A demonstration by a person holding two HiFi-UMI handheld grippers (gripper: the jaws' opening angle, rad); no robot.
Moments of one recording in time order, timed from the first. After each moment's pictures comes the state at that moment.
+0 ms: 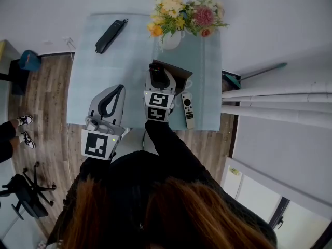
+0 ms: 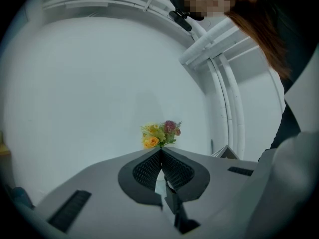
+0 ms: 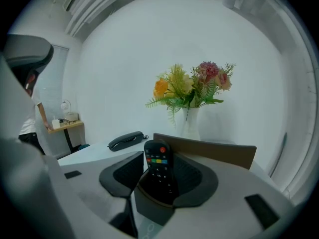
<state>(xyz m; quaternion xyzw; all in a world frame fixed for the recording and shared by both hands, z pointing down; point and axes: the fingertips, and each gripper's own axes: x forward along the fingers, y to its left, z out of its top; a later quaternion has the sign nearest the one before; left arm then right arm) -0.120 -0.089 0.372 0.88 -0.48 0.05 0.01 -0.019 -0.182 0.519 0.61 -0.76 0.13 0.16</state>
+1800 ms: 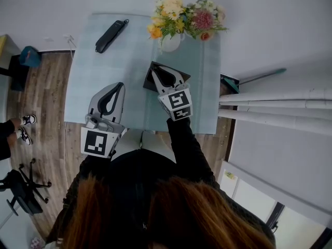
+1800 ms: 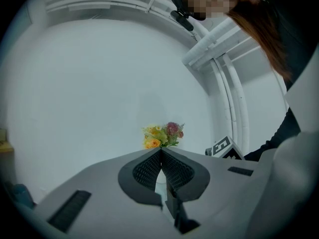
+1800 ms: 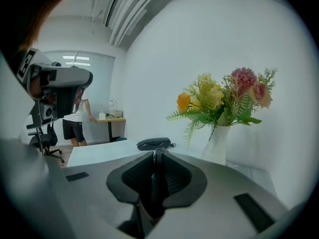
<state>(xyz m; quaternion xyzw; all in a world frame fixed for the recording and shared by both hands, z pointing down) -0.115 -0.096 0.367 0.87 -0.50 0.04 0.02 -0.020 -0.180 0.490 0.40 -0.90 0.04 0.18</state>
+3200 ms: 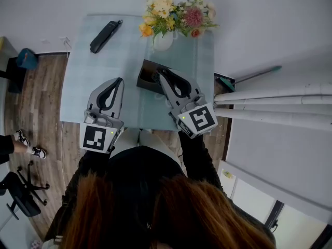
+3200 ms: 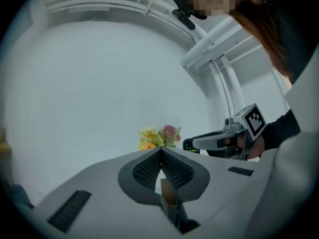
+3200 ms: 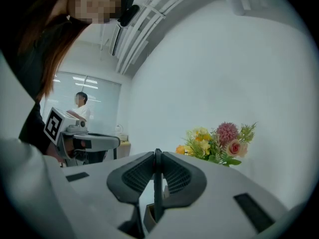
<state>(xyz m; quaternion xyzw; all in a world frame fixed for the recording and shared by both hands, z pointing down) -0.094 -0.099 0.359 0.87 -0.49 0.03 0.01 0.018 -0.127 0.363 0.37 -0.93 0.00 0.05</state>
